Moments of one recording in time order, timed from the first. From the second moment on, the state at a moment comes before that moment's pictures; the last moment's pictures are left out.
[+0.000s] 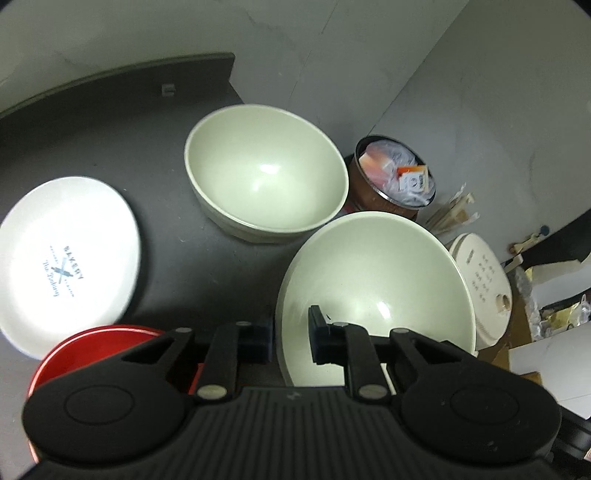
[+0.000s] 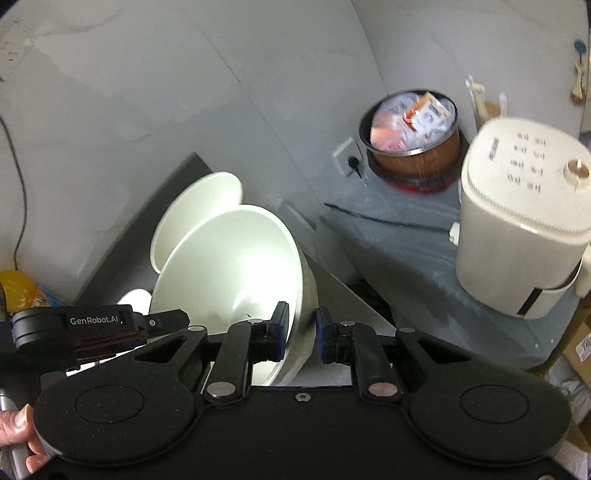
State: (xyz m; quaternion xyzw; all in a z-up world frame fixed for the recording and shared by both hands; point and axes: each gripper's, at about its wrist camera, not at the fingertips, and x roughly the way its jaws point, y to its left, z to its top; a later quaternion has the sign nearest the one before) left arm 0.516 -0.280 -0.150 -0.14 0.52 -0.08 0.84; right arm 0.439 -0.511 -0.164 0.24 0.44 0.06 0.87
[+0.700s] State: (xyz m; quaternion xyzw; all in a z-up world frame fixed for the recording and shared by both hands) left arm 0.447 -0.185 -0.081 -0.17 0.45 -0.06 0.87; right arm 0.403 -0.440 -0.108 0.22 0.38 0.11 0.89
